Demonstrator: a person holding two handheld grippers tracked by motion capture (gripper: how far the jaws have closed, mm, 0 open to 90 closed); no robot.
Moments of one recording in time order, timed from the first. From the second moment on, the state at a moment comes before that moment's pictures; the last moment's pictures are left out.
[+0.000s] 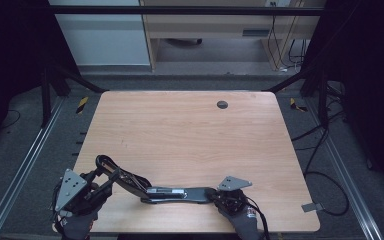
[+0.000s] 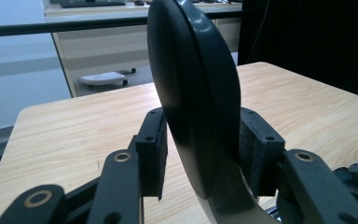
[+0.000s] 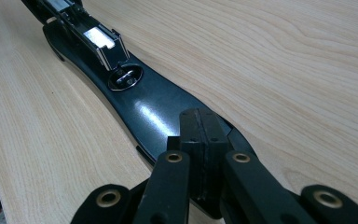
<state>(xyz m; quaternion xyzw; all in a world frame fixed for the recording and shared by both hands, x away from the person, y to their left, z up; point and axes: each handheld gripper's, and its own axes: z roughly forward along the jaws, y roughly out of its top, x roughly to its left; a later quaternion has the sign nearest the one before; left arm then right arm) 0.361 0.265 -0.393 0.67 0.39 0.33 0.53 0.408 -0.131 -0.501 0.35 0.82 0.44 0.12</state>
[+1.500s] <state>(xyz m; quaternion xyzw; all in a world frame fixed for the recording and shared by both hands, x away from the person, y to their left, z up) 0.364 0.223 -0.378 0.70 0.35 0.34 0.52 0.407 -0.133 -0.502 0.35 0.81 0.45 0.12</state>
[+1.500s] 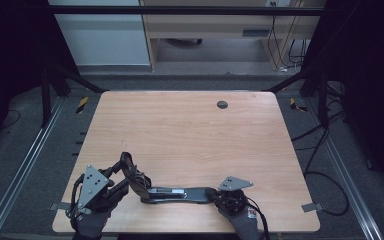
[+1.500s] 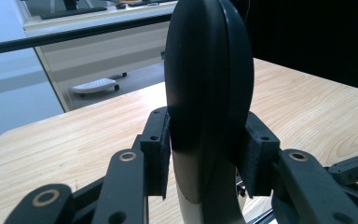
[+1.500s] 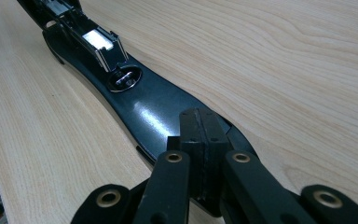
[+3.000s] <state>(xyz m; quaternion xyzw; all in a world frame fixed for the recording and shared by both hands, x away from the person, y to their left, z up) 0.363 0.189 -0.377 0.73 0.31 0.38 0.48 0.407 -0.133 -0.503 0.35 0.81 0.45 0.12</state>
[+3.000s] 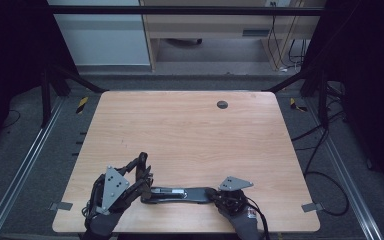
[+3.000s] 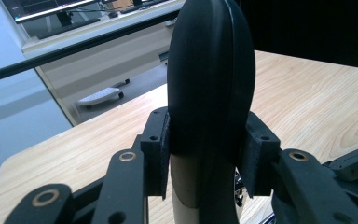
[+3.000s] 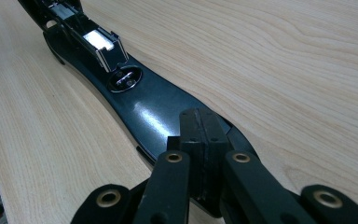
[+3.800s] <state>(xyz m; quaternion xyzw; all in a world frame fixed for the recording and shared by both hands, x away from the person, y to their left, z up) 0.363 0.162 -0.378 0.75 0.28 0.40 0.45 0.407 -0.133 -0.503 0.35 0.81 0.45 0.12</state>
